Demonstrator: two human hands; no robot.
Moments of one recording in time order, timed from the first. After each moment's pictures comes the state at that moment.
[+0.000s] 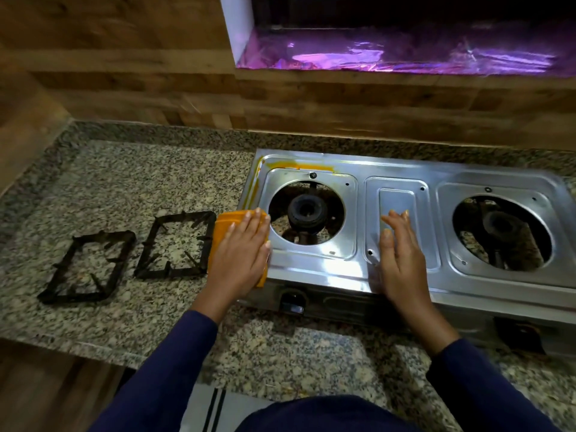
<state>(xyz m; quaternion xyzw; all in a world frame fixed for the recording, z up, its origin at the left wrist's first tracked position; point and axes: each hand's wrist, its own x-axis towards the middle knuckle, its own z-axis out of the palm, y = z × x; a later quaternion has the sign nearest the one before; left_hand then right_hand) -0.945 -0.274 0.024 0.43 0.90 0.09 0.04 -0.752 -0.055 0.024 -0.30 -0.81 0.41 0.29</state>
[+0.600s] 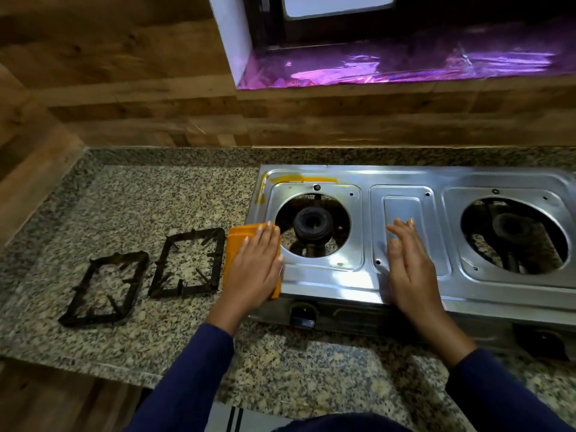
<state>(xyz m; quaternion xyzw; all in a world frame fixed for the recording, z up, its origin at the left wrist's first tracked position) -0.950 -0.267 0.020 0.45 0.89 0.07 0.06 -0.752 -0.055 0.024 -0.30 -0.80 0.43 0.29</state>
